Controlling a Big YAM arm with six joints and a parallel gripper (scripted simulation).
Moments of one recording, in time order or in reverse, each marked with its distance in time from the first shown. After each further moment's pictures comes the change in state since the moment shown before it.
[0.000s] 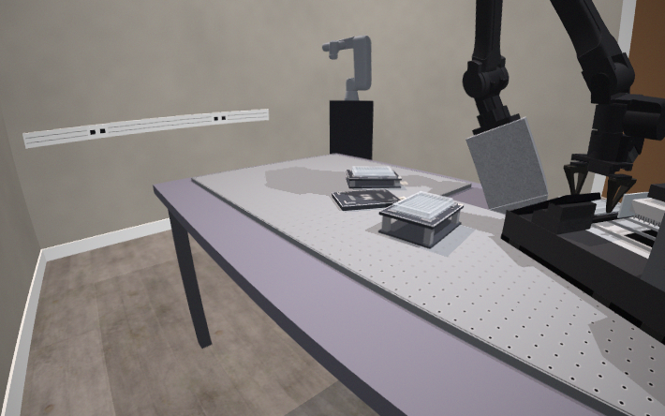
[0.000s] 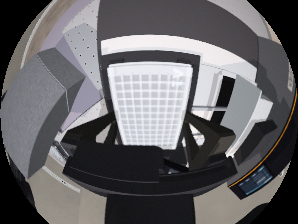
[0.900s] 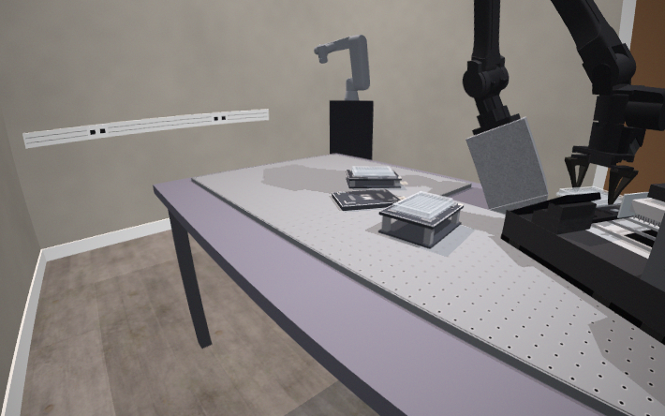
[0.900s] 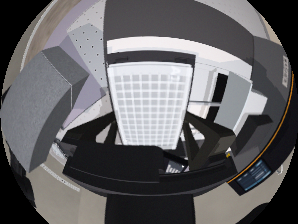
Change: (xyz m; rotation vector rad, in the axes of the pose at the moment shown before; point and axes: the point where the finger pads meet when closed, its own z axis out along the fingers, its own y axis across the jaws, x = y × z) arm 0.000 0.001 -0.017 0.000 0.002 -0.005
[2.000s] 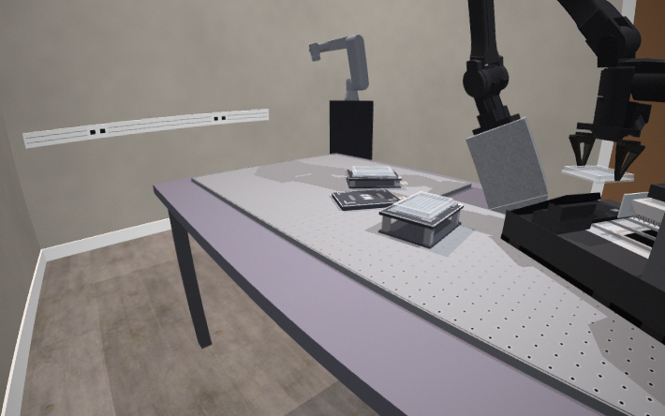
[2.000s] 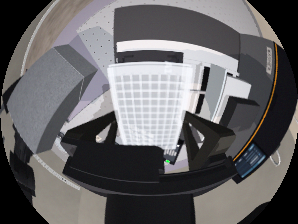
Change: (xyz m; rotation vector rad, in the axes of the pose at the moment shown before) arm 0.000 -0.001 -0.048 0.000 0.000 0.001
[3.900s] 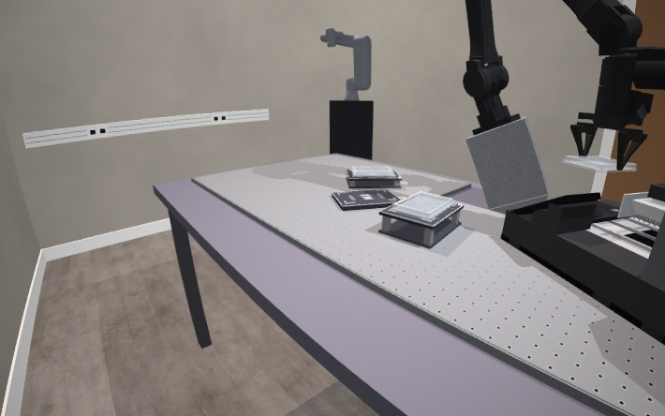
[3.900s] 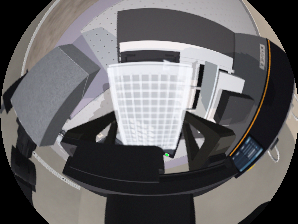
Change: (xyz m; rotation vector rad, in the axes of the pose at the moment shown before) arm 0.000 0.000 -0.021 0.002 0.001 0.002
